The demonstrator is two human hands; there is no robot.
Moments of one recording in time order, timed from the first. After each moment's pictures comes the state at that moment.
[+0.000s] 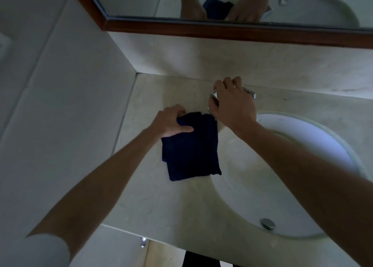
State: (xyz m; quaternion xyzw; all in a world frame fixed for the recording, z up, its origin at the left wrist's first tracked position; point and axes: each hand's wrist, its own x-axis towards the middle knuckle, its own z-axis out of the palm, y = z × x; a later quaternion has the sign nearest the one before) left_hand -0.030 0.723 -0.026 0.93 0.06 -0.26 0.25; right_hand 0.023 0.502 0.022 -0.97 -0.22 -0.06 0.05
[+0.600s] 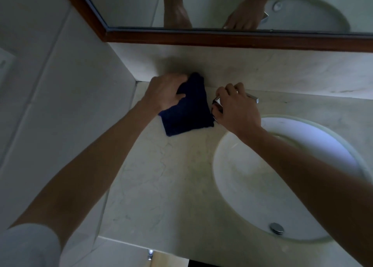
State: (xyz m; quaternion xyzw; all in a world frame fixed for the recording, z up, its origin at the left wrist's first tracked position) left_hand 0.047 0.745 0.042 0.99 -0.13 -0.03 0.07; right_hand 0.023 0.503 0.026 -0.98 -0.20 -0.03 0.08
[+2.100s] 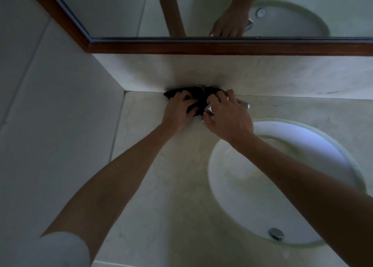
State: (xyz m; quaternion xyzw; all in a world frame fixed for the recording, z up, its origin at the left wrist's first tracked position) left_hand 0.060 0.699 -0.068 0.97 -0.13 0.06 0.19; right_hand 0.022 0.506 0.024 -0.98 -0.19 -0.05 0.07
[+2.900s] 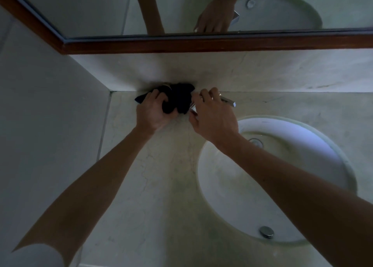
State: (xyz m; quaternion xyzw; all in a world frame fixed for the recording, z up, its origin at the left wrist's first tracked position) left_hand 0.048 0.722 -0.058 0.98 -0.06 0.16 0.12; right_hand 0.021 0.506 0.027 -0.98 -0.19 -0.05 0.03
